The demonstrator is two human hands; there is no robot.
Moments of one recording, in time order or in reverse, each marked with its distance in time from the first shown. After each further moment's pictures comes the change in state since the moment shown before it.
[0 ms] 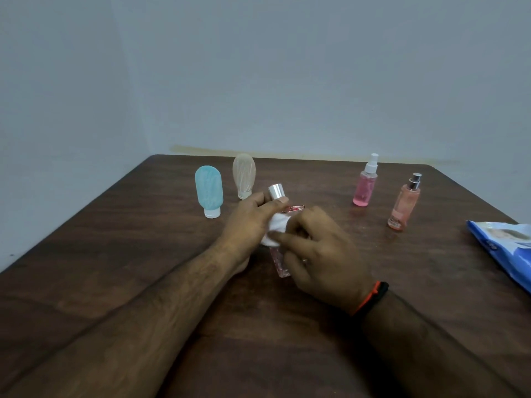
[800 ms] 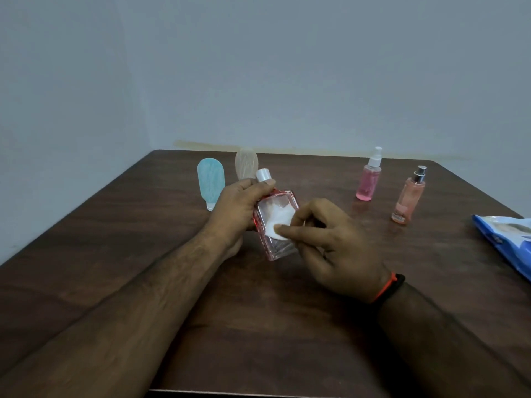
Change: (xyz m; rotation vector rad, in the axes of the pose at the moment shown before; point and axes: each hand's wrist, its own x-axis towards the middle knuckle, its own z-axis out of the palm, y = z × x) left_hand 0.005 0.003 -0.022 -0.023 0.055 0.041; right_hand -0.007 0.011 -0.006 0.207 -0.002 0.019
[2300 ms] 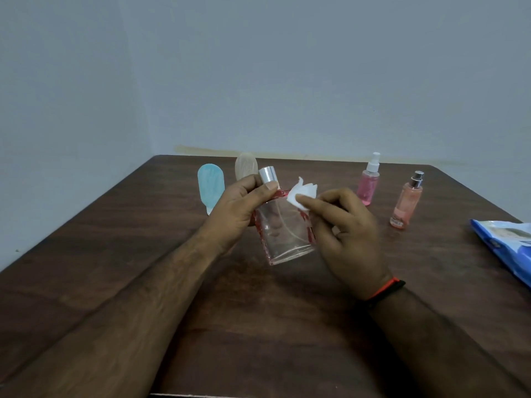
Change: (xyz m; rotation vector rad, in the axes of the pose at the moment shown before) left_hand 0.002 0.003 -0.007 0.086 -0.158 0.136; right_hand 0.004 0.008 0.004 0.045 0.345 0.208
